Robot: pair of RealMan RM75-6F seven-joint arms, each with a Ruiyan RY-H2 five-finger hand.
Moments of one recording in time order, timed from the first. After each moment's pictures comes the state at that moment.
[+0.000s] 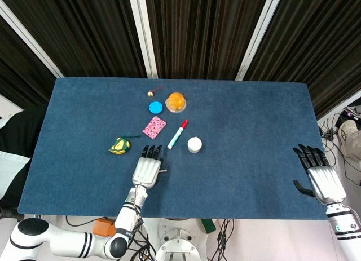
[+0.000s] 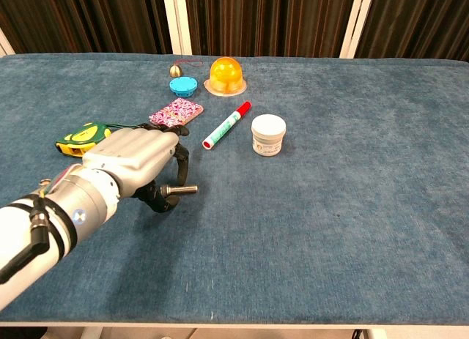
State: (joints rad) left arm -0.66 -1.92 -0.14 -1.65 0.82 1.27 0.96; right arm 0.17 -1.09 0.00 -1.59 -1.55 1.35 0.00
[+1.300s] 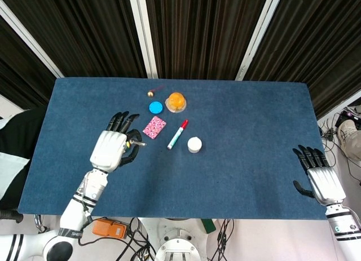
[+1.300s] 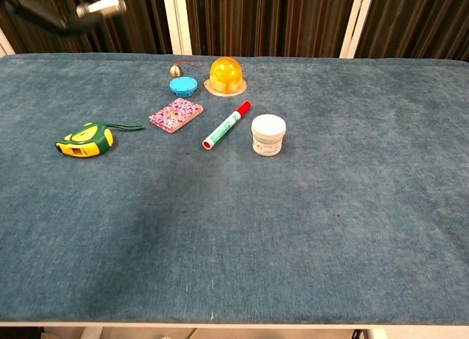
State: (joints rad) left arm -0.59 -1.26 -0.22 -2.19 1.13 1.27 0.51; right arm 0.16 -1.09 0.00 -1.60 -1.55 1.35 -0.02
